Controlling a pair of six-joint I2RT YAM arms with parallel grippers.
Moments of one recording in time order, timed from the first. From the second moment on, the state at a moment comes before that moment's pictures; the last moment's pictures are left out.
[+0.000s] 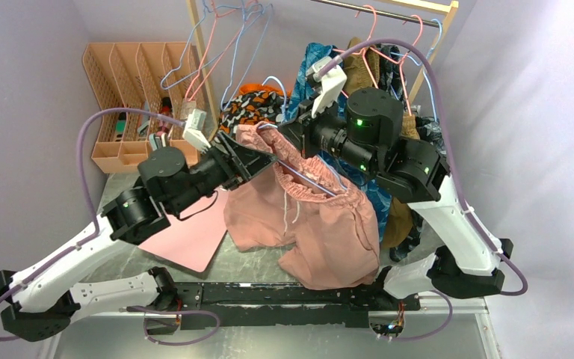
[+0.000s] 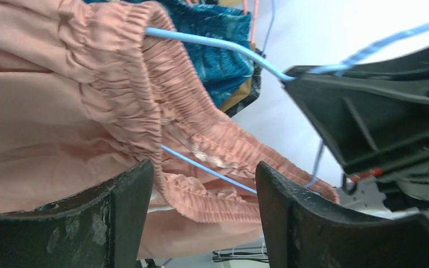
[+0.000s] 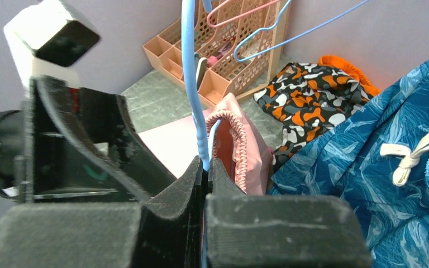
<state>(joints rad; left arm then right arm) -0.97 0.93 1.21 -0.28 -0.15 -1.06 1.00 1.37 2.02 -0.82 0.18 0.12</state>
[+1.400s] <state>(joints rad) -0.97 0.95 1.17 -0.34 -0.19 -1.11 1.00 1.28 1.87 -0.74 0.15 0.12</state>
